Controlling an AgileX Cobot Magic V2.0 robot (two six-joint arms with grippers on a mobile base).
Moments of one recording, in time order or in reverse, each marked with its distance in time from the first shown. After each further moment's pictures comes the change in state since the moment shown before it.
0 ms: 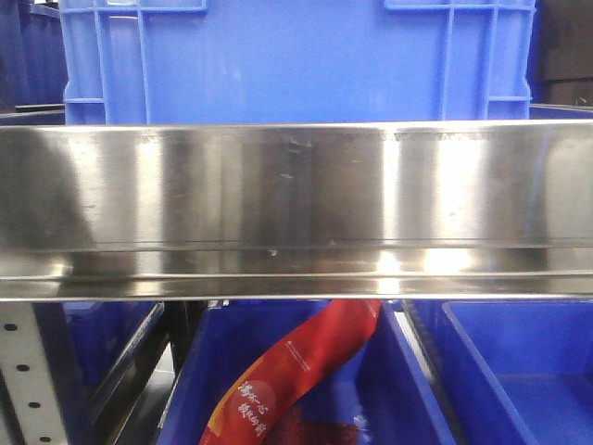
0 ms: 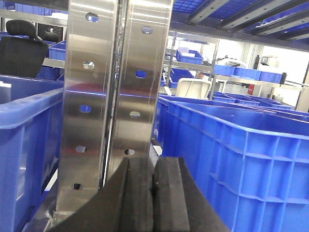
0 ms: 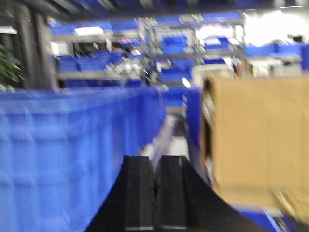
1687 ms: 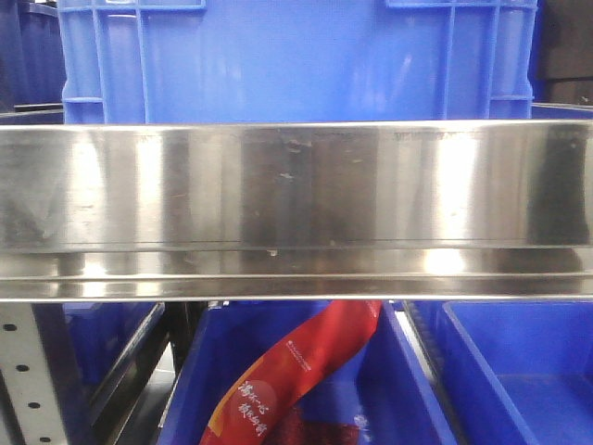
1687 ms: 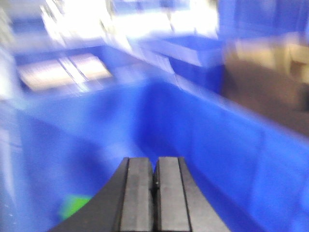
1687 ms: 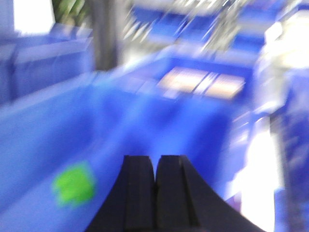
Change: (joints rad) left arm -0.360 1.049 -0.925 0.081 0.150 0.000; right arm 0.257 0.989 -0.978 -0.083 0.194 0.001
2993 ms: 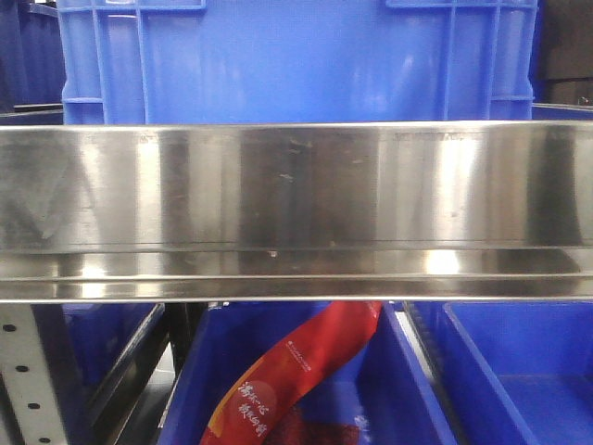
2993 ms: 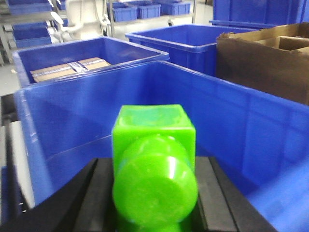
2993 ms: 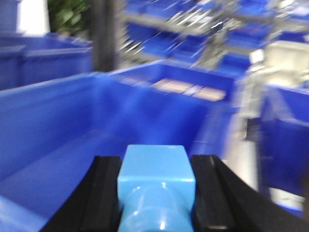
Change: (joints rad) left arm -0.070 -0.100 0.147 0.061 0.004 0.002; right arm 0.076 -0.210 0.205 -0.086 0.019 0.000
